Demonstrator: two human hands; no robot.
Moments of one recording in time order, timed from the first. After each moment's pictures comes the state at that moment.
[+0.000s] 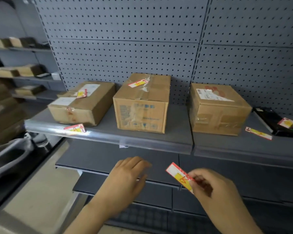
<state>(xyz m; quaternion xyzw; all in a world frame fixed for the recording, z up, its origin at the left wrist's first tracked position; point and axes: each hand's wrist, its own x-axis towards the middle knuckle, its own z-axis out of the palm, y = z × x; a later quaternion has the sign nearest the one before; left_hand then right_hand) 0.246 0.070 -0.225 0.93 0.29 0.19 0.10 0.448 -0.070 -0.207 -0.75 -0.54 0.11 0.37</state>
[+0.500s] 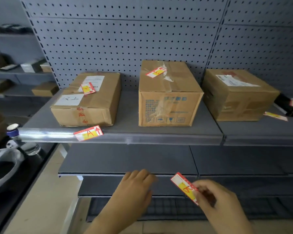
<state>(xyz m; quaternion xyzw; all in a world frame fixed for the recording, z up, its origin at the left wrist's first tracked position) 0.161 0.150 -0.270 0.96 0.23 0.04 0.12 0.331 -0.012 -0.258 -0.81 -0.44 0.12 0.37</state>
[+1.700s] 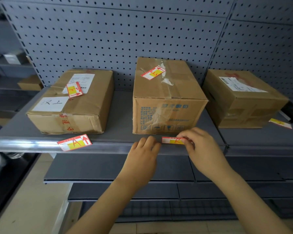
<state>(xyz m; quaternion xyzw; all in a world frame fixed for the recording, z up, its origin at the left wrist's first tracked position) 0.255 0.224 -0.262 0.96 0.25 0.13 0.03 0.413 0.121 -0.215 -0.77 -0.57 -0.01 0.28</state>
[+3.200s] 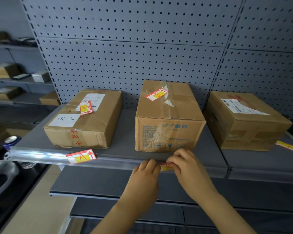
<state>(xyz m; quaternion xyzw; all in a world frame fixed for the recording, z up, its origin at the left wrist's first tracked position) 0.255 0.205 -0.261 0.95 0.29 0.12 0.04 0.402 0.133 -0.230 -0.73 -0.64 -0.04 0.24</state>
